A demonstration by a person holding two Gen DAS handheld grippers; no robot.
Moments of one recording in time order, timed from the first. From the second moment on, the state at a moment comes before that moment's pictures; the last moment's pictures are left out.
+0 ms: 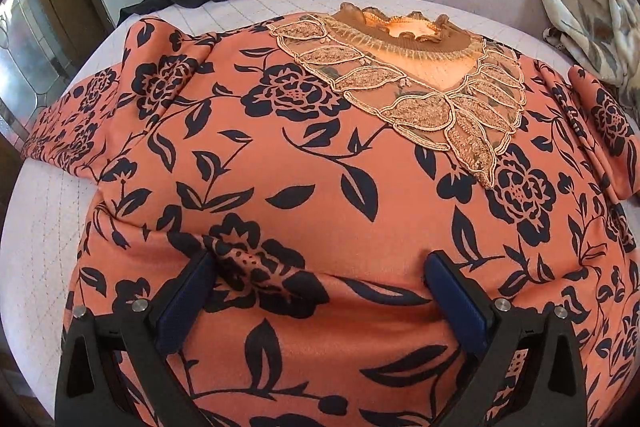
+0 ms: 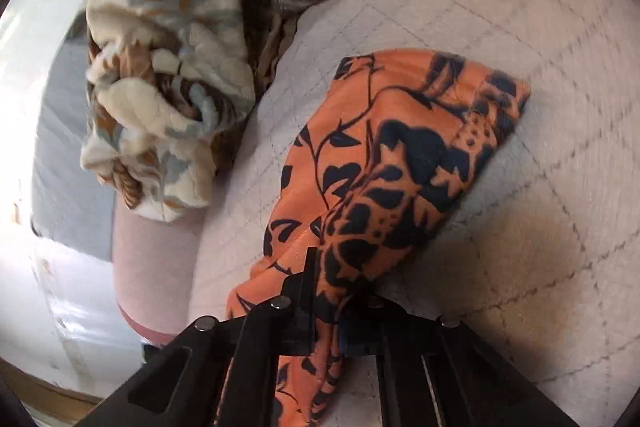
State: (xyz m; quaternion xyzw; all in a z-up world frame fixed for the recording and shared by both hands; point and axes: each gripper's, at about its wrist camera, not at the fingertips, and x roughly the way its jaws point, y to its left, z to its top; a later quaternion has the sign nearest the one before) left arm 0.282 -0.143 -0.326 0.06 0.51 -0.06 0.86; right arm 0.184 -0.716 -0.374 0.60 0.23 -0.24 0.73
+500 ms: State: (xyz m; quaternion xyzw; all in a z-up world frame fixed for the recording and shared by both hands) left arm 0.307 -0.025 -0.246 0.09 0.39 0.14 0.90; right arm 0.274 -0.428 -0.159 0.34 0.19 0.06 0.92
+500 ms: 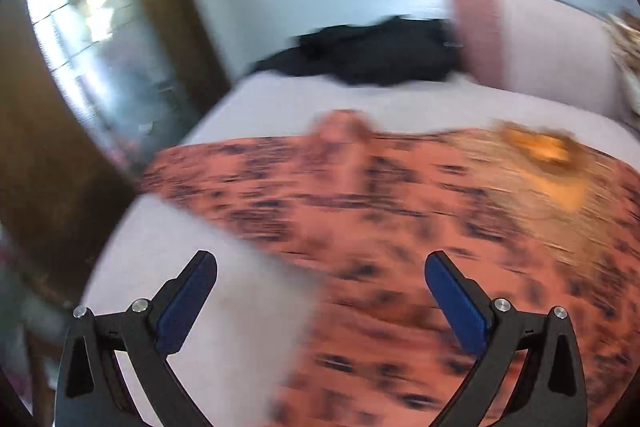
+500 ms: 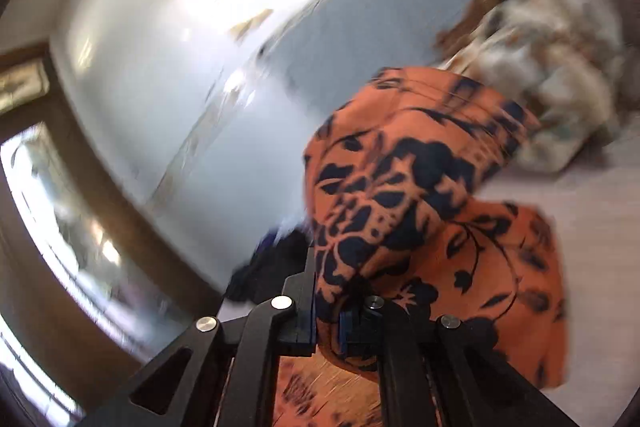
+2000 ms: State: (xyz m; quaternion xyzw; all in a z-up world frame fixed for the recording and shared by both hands) left arm 0.326 0.102 -0.240 -0.09 0.42 0.22 0.88; right arm 0.353 -0.194 -0.230 0.38 0.34 0.26 0.82
